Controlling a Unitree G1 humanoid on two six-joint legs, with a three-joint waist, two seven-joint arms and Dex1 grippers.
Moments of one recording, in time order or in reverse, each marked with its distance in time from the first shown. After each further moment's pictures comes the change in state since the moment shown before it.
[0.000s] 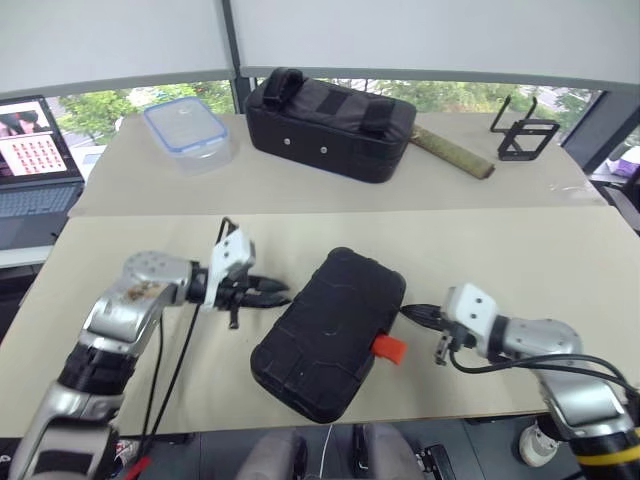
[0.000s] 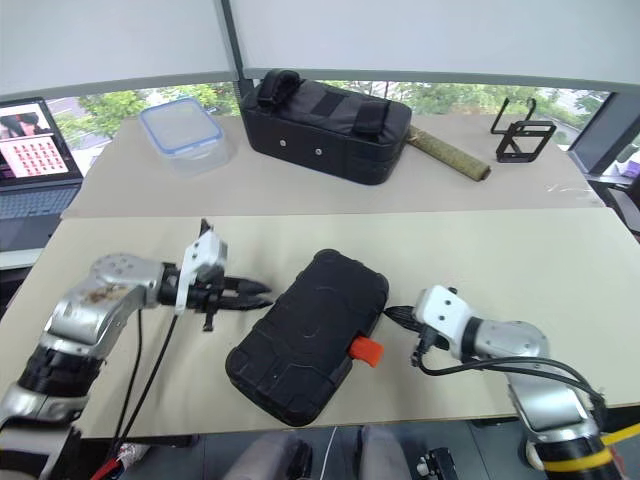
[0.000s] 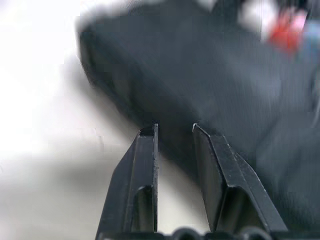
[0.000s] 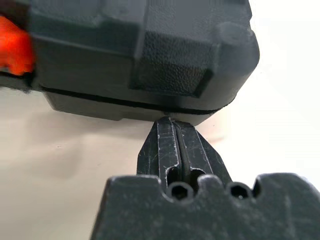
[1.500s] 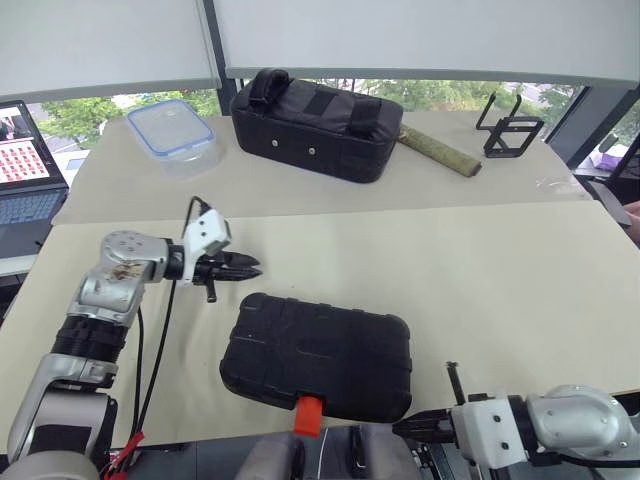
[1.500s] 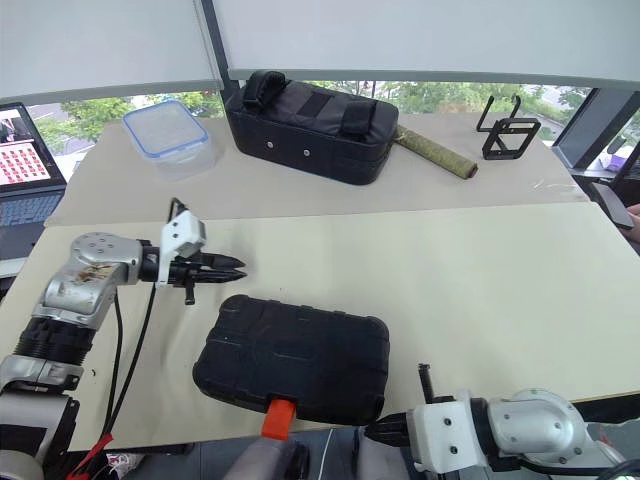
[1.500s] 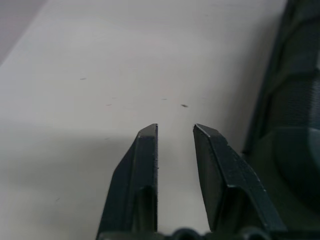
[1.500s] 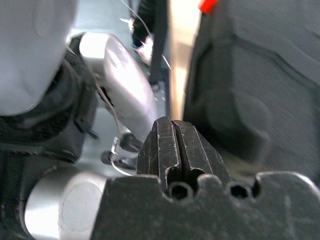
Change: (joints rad) left arm -0.043 0.080 -0.088 0.345 0.249 -0.404 -0.096; right arm 0.301 -0.188 0.132 -0.353 0.028 -0.218 0.209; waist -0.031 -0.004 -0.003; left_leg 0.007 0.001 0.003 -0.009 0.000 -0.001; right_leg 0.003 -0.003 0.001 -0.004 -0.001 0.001
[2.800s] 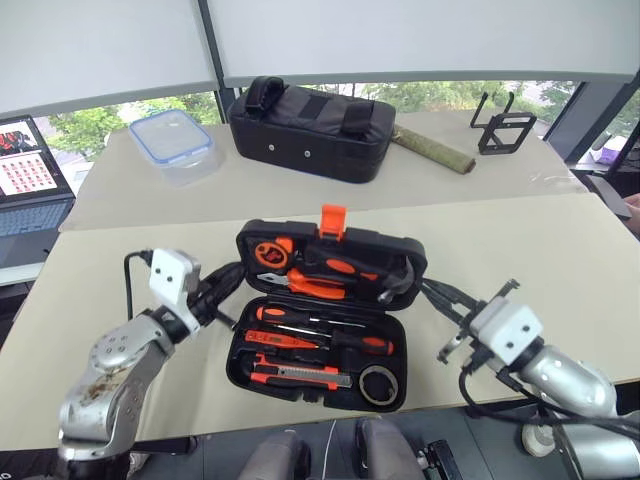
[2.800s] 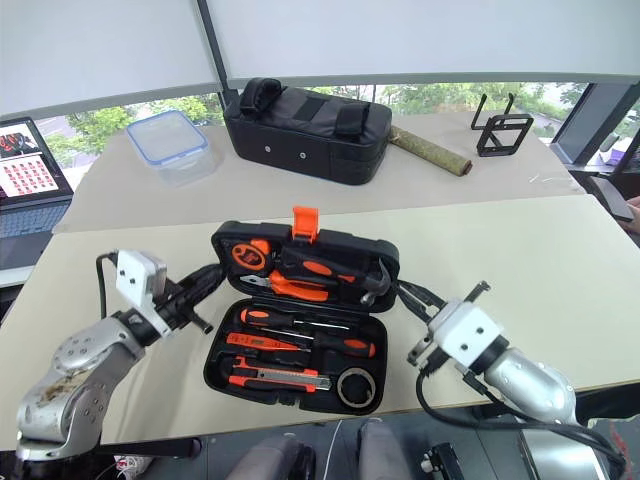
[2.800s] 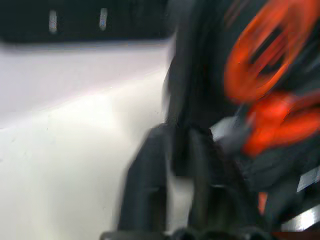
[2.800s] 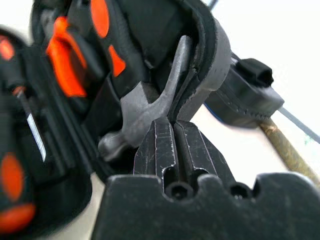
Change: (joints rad) left arm 0.735 -0.269 0.416 -0.761 -0.277 0.293 0.776; right arm -0.067 0.321 -0.213 0.115 -0.151 -0.117 -0.518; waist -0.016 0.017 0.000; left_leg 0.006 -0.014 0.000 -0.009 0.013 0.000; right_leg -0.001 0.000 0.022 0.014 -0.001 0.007
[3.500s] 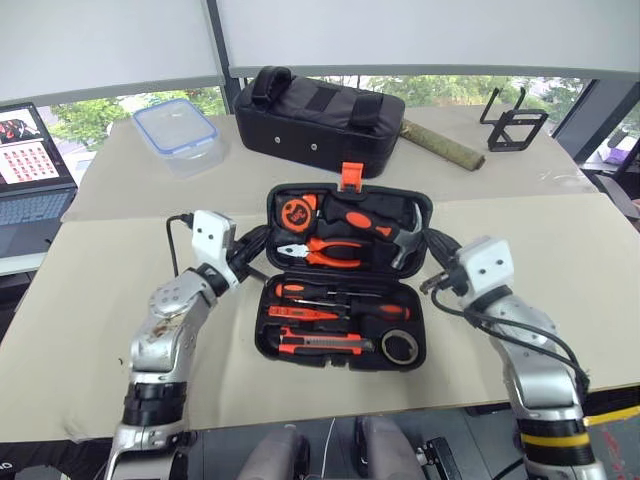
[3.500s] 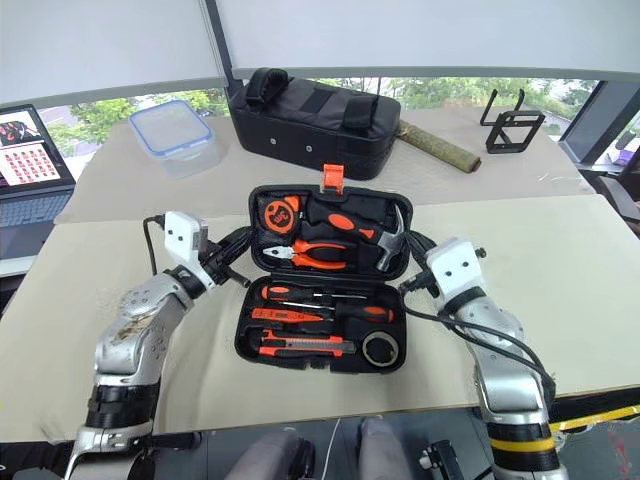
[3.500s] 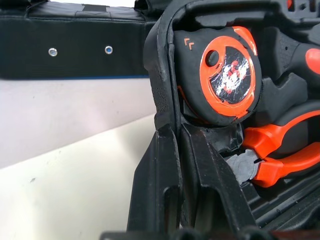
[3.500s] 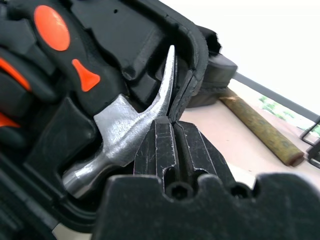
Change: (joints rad) left arm -0.392 -0.157 -0.100 0.289 0.129 -0.124 0.015; right arm -0.363 0.173 0.066 0.291 -0.010 0.199 -0.172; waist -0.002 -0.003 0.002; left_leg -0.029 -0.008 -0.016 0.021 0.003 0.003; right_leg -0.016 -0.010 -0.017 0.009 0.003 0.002
